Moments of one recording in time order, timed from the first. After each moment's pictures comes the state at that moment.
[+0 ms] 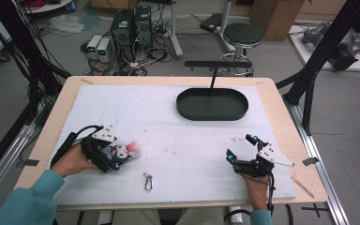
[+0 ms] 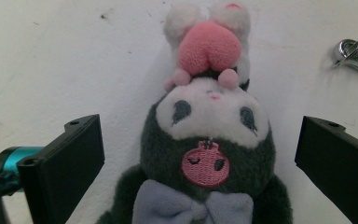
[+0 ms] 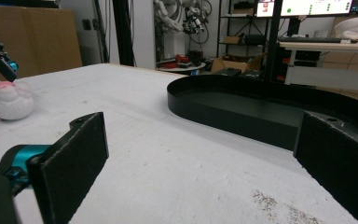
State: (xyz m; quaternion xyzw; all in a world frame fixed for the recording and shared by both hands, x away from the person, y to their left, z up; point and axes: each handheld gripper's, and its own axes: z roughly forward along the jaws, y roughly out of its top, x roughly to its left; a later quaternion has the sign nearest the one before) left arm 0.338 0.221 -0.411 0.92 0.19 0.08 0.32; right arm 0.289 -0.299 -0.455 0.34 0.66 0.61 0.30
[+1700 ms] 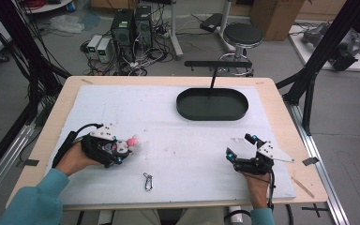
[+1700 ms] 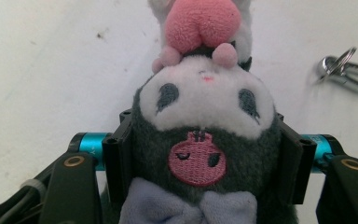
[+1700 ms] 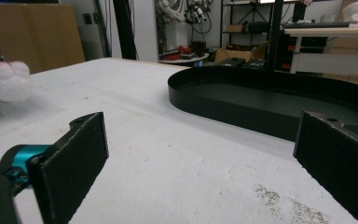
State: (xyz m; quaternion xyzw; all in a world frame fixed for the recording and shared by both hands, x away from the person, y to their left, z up) left arm 0.342 0.222 -0.407 0.92 0.18 0.08 0.35; right arm 0.295 -0.300 -0.453 0.35 0.66 0.60 0.27
